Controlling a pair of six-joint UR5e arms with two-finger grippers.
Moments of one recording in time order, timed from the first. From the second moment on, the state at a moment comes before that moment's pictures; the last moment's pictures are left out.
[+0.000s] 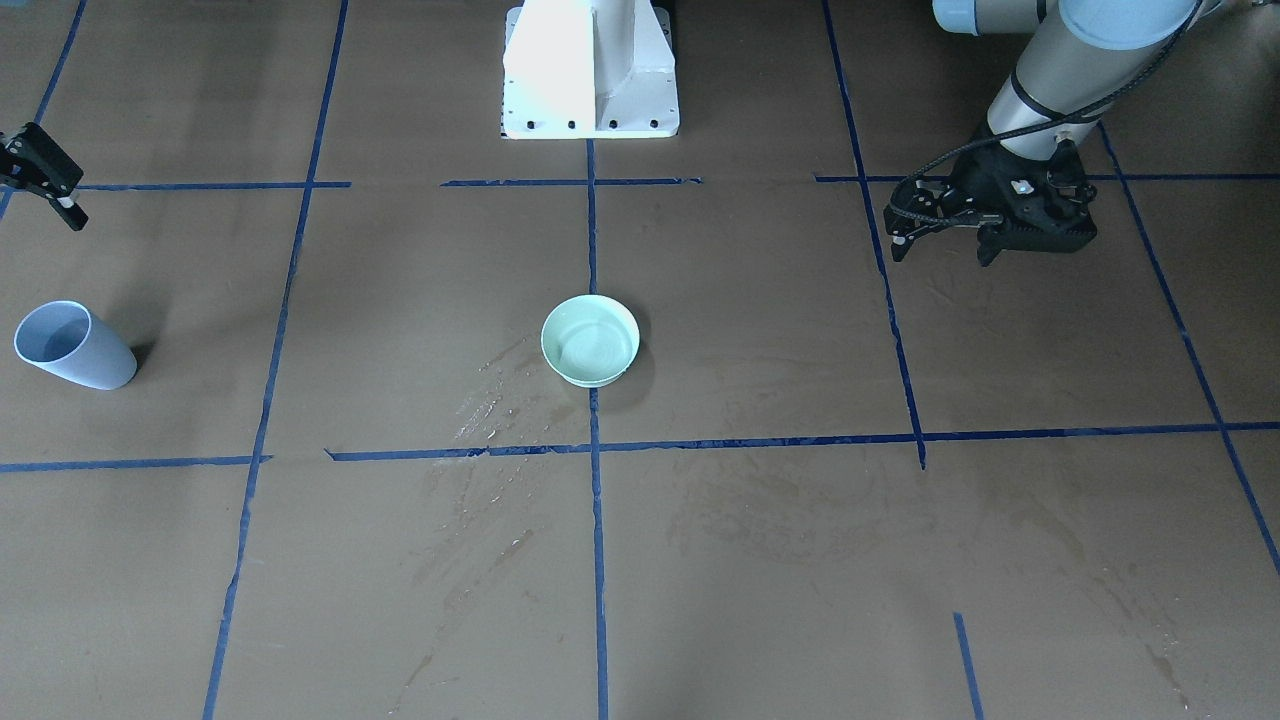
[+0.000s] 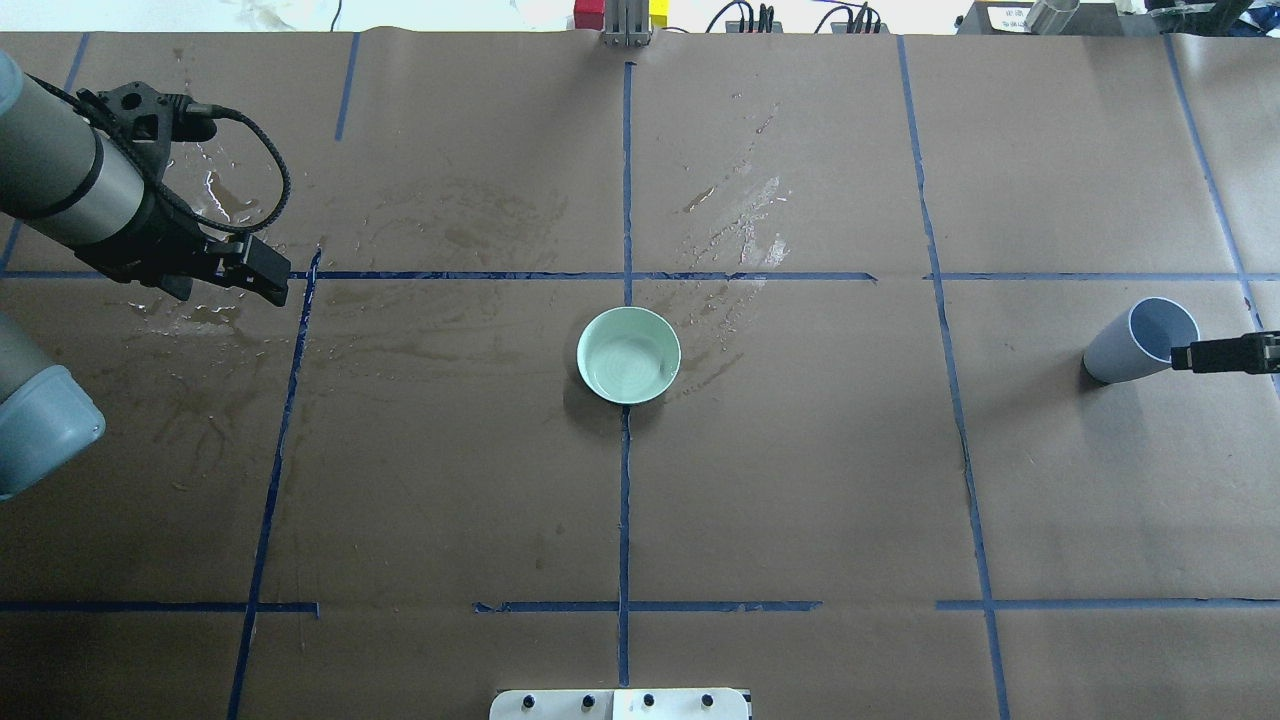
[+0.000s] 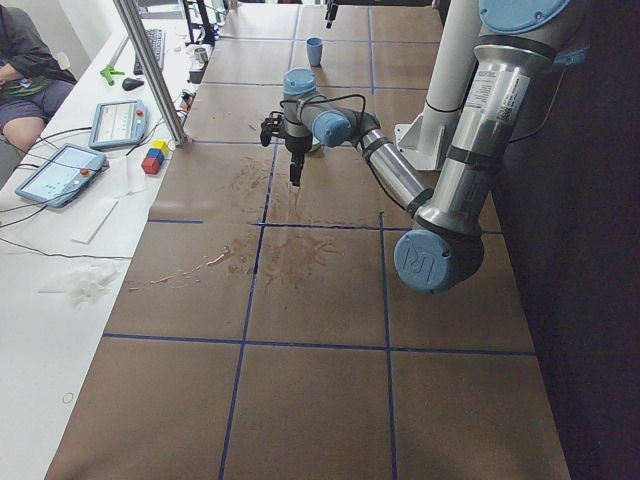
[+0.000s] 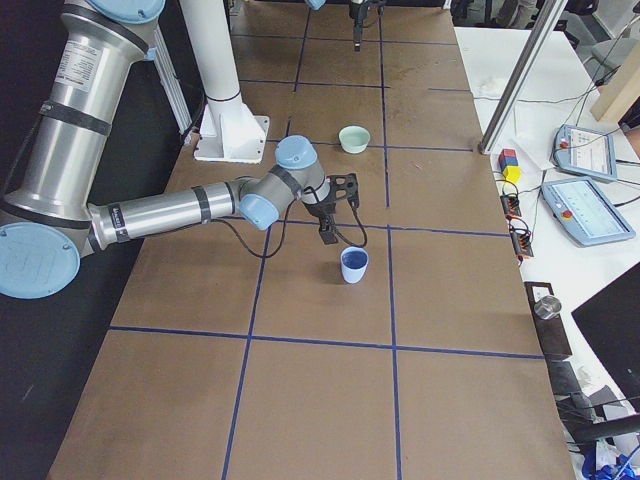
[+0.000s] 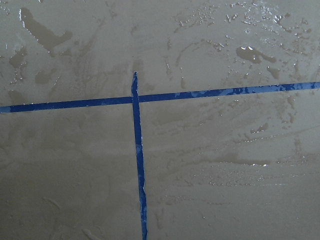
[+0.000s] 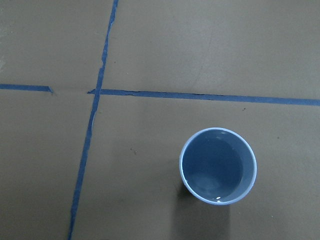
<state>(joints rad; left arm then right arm) -0.90 -1.86 -2.04 -1.47 -2.12 -0.84 0.98 -1.95 2.10 -0.88 1.99 0.86</state>
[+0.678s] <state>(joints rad) -0.88 -1.87 -2.04 -1.47 -2.12 -0.85 0.75 -2.03 1.90 -0.49 1.63 1.02</state>
